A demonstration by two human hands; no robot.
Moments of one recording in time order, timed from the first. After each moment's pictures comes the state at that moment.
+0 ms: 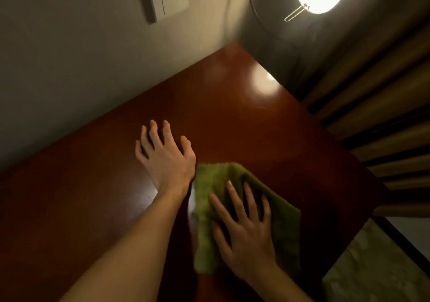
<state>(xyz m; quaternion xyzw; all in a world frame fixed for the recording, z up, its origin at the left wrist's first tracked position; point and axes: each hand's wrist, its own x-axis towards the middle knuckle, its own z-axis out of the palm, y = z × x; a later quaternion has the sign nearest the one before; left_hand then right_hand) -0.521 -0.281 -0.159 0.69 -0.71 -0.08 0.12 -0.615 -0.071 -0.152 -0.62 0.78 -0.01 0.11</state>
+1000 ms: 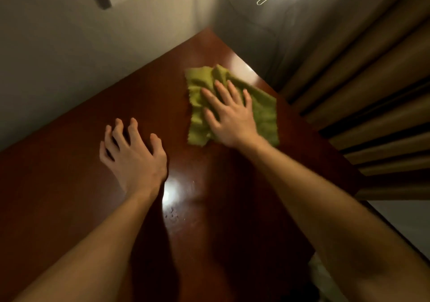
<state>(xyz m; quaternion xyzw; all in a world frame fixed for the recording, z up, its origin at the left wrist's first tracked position) -0.519 -0.281 -0.166 0.69 -0.70 -0.08 0.13 -0.757 -0.271 -0.166 -0.60 0.79 -0.05 0.07</state>
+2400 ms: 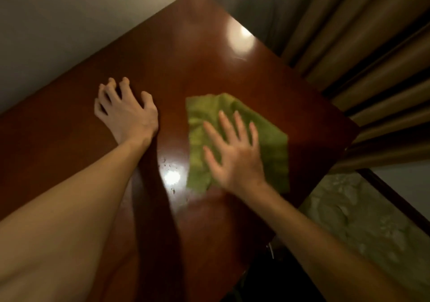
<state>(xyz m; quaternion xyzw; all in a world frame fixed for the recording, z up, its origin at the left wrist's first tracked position) -0.522 -0.283 -0.170 0.70 -0.70 -0.06 0.15 -0.680 -0.085 -0.167 -0.60 0.79 -0.08 0.07</state>
